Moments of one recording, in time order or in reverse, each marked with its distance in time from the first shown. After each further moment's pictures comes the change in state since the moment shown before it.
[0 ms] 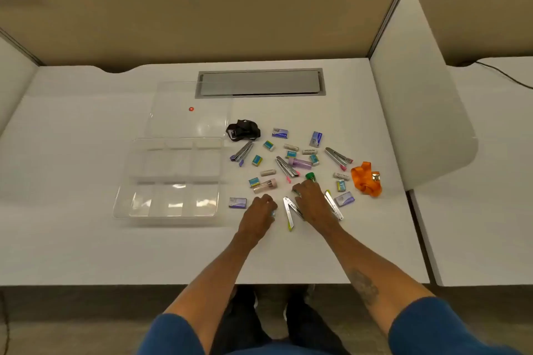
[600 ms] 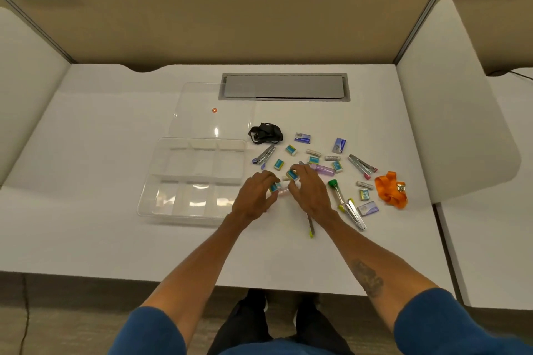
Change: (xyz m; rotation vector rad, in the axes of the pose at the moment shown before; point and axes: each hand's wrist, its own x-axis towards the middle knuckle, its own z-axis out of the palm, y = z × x) left_hand 0.009 -0.053 -0.071 -0.010 0.307 0.133; right_hand 0.042 -0.070 -0.008 0.232 0.226 -0.054
